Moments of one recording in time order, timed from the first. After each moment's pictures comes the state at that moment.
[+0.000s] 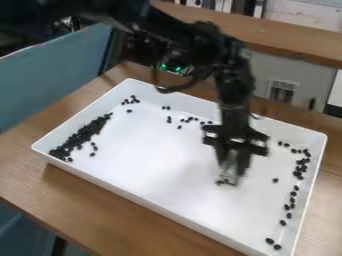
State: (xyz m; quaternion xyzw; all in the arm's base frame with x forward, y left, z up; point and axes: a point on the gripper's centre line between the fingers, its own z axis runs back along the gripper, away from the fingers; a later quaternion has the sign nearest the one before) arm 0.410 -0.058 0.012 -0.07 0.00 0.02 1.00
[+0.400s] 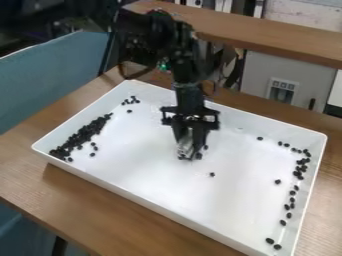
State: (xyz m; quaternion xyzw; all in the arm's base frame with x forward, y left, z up) arm 0.427 0.025 0.011 -0.08 0.01 0.06 1.00
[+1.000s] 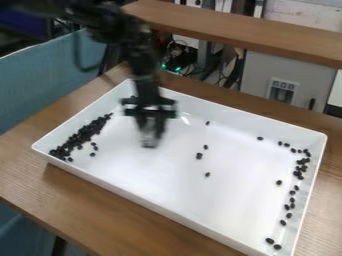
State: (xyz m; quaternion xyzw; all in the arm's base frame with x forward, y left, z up) arm 0.401 0.113 0.012 -0.05 0.00 0.15 0.99
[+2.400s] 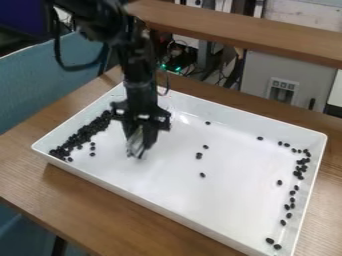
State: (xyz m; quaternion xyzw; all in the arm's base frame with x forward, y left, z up) arm 0.378 0.062 0.027 -0.02 -0.03 0.06 1.00
